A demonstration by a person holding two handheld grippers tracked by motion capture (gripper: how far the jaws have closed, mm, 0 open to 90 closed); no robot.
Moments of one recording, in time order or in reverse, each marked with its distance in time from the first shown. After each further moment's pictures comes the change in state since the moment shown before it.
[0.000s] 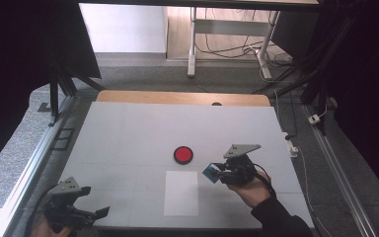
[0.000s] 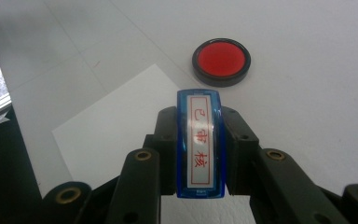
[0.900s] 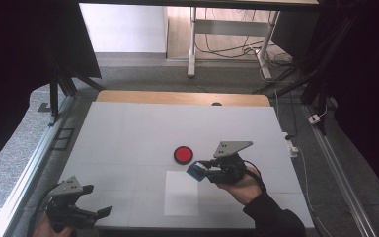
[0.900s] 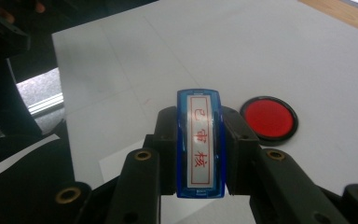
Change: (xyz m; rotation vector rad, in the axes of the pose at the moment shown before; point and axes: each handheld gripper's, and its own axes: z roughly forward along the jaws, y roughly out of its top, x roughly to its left) left arm -0.002 0.001 0.002 -0.033 -0.004 0.041; right arm 0.024 0.030 0.006 -0.103 0.148 -0.112
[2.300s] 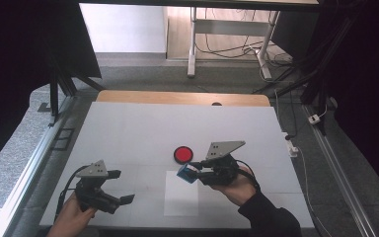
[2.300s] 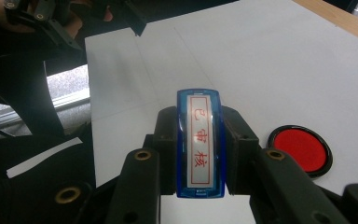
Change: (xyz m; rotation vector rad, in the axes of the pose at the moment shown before) left arm -0.008 0.056 0.041 -0.037 -0.171 0.131; right arm 0.012 0.013 0.007 -0.031 0.086 -0.071
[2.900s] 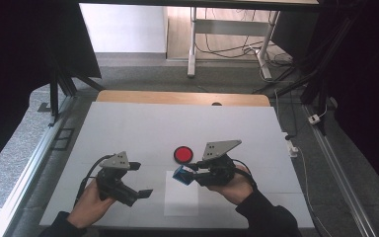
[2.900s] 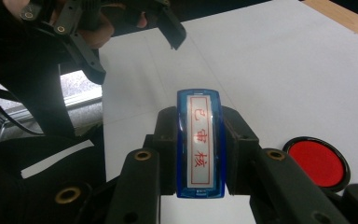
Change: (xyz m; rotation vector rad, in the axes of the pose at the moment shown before) left arm -0.012 0.043 0.030 0.027 -0.064 0.122; right arm 0.005 0.007 0.004 0.000 0.053 -0.014
